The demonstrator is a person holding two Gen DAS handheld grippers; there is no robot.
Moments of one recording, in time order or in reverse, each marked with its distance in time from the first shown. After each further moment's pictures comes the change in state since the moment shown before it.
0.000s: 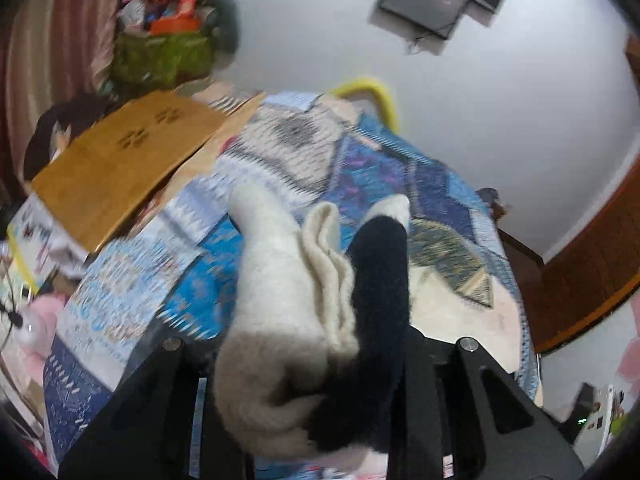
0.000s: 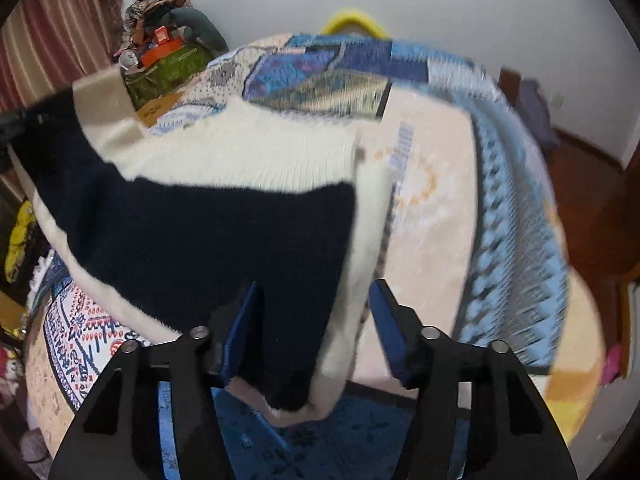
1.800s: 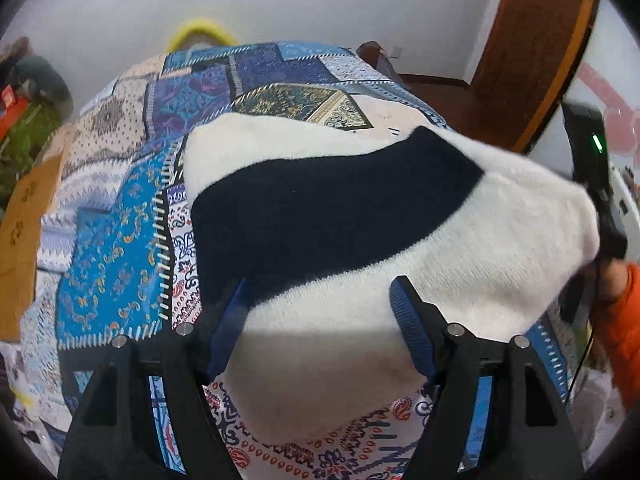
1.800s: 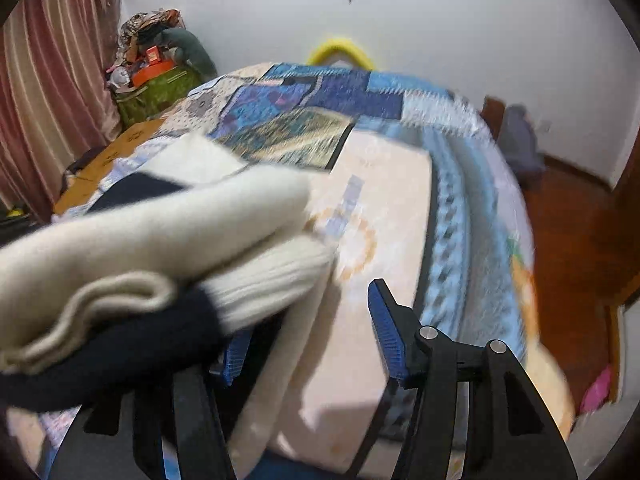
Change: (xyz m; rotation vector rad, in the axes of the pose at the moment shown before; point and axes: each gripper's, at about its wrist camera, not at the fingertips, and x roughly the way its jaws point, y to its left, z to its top) left arm 0.042 -0.143 -0.135 0.610 0.276 -0.170; right arm -0.001 -0.035 0.036 -0.053 -0.129 -0.097
